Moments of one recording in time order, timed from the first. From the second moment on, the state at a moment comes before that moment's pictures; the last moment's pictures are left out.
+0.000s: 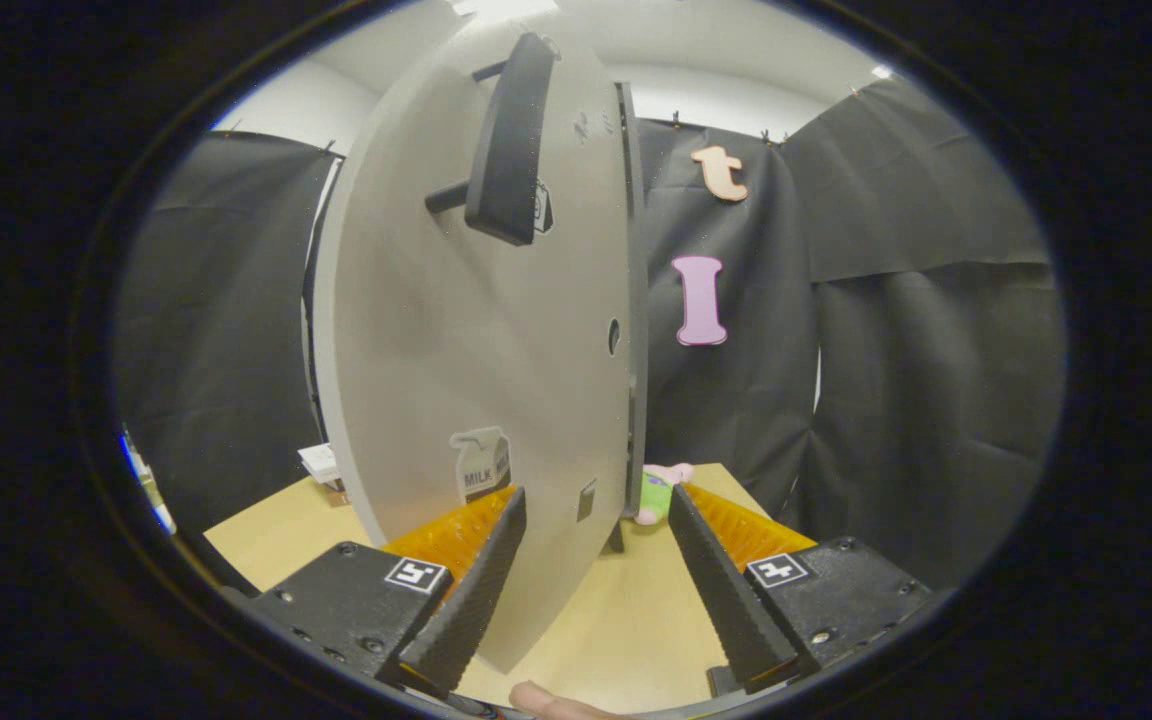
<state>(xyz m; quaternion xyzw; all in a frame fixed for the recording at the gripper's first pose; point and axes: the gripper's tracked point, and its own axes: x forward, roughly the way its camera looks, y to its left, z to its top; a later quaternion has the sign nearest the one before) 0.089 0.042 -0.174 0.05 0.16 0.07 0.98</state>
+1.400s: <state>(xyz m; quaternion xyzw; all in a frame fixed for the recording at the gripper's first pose) 0.084 0.198 -0.186 0.04 0.13 0.18 0.97</state>
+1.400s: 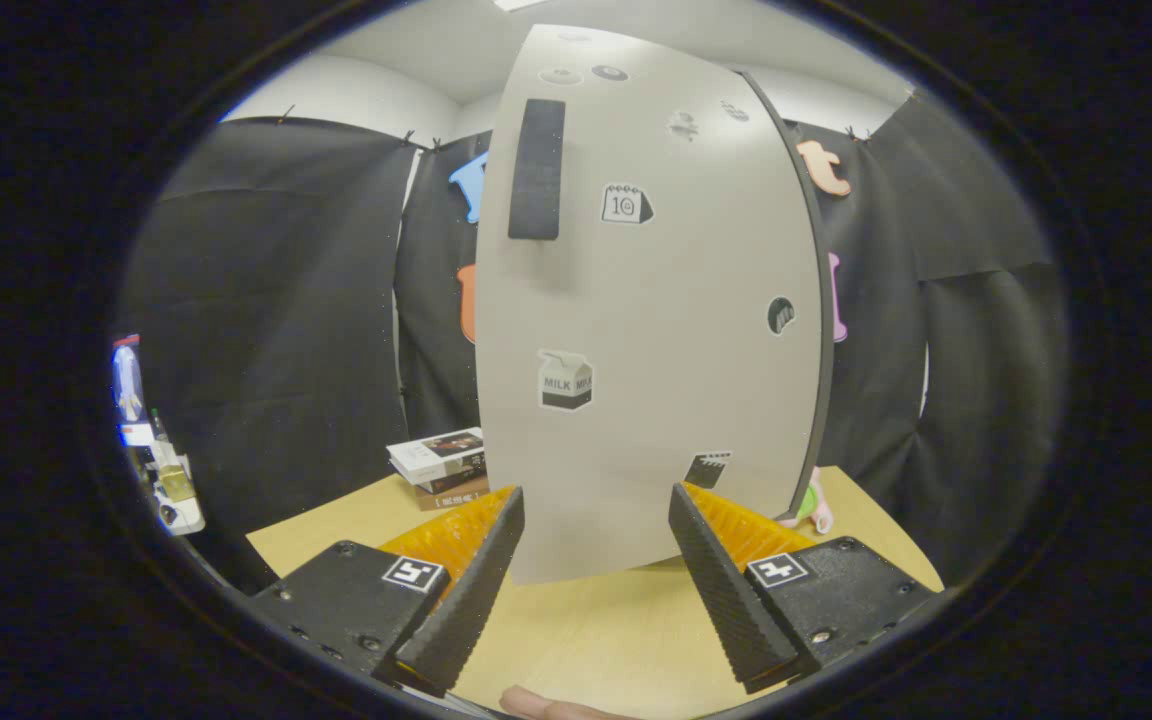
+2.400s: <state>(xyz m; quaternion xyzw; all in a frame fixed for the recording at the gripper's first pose) 0.015 0.105 -0.057 0.07 0.04 0.08 0.99</state>
